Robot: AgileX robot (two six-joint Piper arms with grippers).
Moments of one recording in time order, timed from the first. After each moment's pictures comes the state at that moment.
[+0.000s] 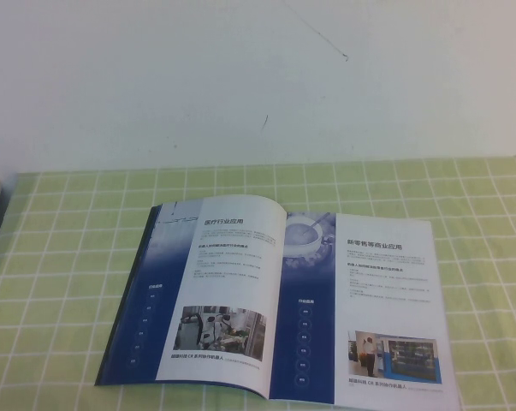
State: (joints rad) right arm 0.03 -0.01 0.02 -0.07 0.41 -0.07; left arm -0.04 -0.01 0.02 -0.14 0.18 0.15
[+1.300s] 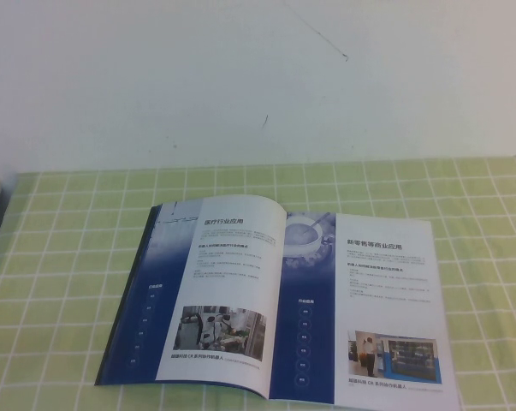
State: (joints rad) right arm 0.03 -0.01 0.02 0.00 -0.15 -0.08; left arm -0.04 -0.01 0.00 -0.14 -0.30 -0.06
